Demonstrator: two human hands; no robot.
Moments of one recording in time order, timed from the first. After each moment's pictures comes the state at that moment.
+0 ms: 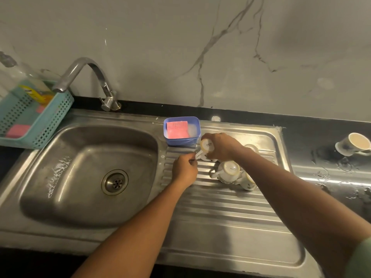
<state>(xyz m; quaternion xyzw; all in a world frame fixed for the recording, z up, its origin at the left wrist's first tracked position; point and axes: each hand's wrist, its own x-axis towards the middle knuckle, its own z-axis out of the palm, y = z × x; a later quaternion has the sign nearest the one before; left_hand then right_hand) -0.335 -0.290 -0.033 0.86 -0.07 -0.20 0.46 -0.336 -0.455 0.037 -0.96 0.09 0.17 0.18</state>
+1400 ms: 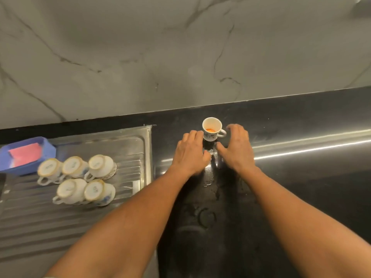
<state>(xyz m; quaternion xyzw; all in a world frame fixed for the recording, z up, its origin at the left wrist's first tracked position) -0.515 -0.707 0.014 0.87 -0.44 -0.07 0.21 -0.614 -0.841 0.004 -0.90 0.34 -0.15 0.23</state>
